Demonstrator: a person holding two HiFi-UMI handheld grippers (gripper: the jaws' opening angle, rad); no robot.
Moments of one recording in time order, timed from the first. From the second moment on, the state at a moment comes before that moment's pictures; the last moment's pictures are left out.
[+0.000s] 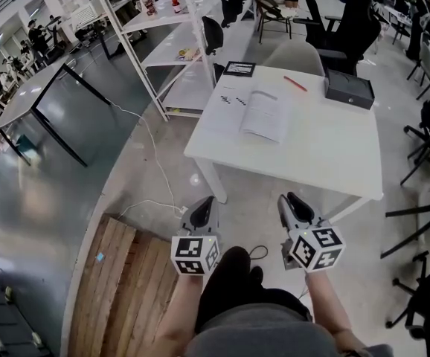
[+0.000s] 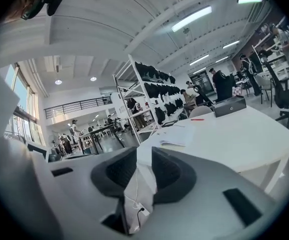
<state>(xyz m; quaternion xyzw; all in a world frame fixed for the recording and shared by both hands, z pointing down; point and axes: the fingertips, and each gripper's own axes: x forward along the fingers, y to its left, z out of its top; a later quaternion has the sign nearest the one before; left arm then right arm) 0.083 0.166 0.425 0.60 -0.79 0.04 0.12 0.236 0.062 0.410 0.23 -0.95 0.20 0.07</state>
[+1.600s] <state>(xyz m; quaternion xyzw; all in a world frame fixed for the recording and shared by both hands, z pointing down) -0.094 0.013 0.453 0.64 -0.75 0.06 0.14 0.066 -0.056 0.442 0.26 -0.92 0.30 0.08</state>
